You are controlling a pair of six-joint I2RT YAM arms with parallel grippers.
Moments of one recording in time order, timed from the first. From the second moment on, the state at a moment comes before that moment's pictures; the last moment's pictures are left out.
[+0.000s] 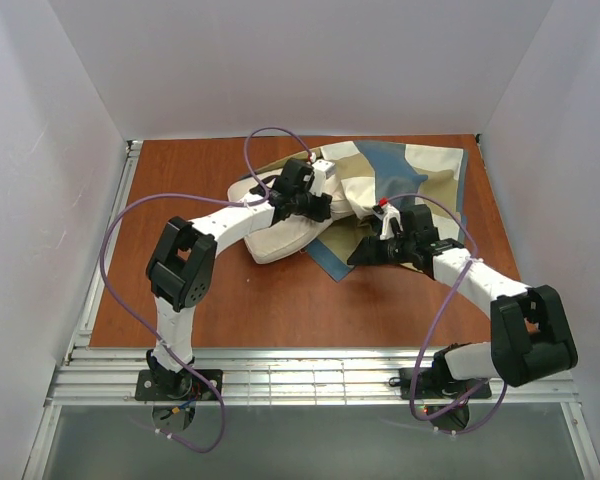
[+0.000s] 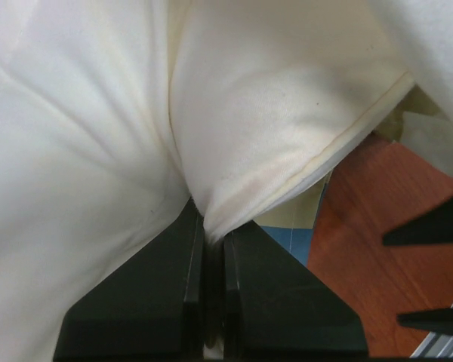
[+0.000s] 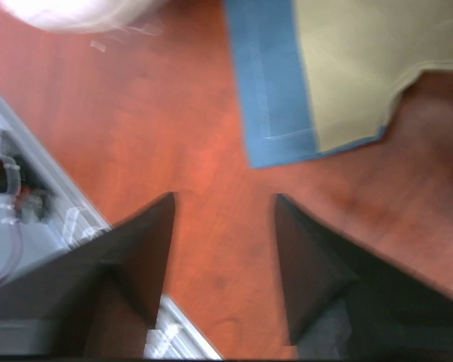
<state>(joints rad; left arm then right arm) -0.64 1.99 1.53 -0.26 0.25 -0.17 0.33 1.32 0.72 -0.21 -0.63 0.26</state>
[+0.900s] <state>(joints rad) -0.58 1.99 1.54 -0.27 0.42 -0.25 0.26 1.61 0.76 0.20 -0.38 0.31</state>
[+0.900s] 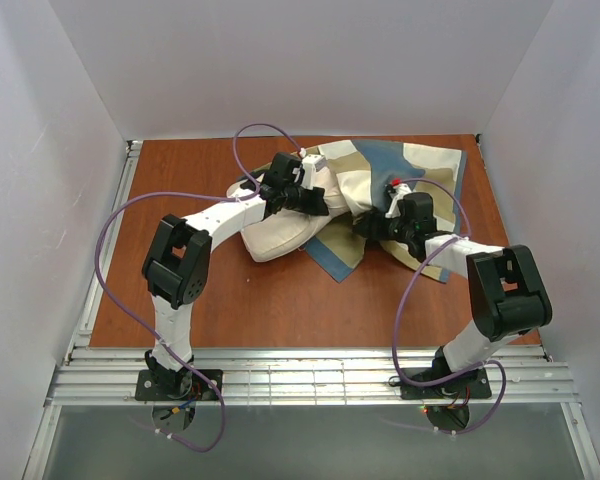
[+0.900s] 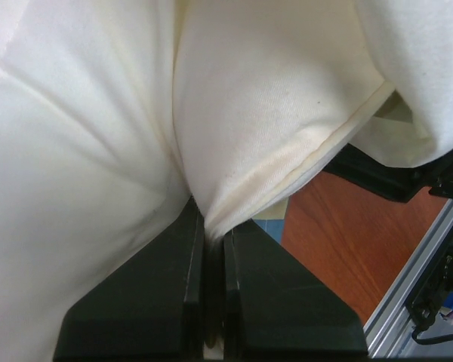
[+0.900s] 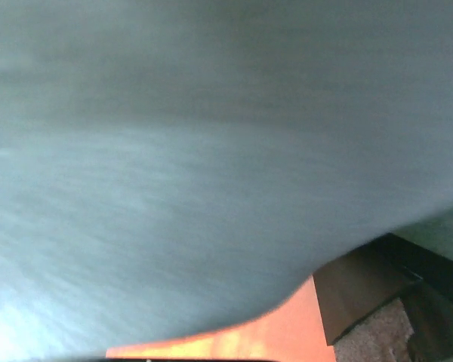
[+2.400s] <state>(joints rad) -0.56 2.01 1.54 -0.26 0.48 -0.29 0.20 1.72 0.76 0.28 -0.40 0.24</state>
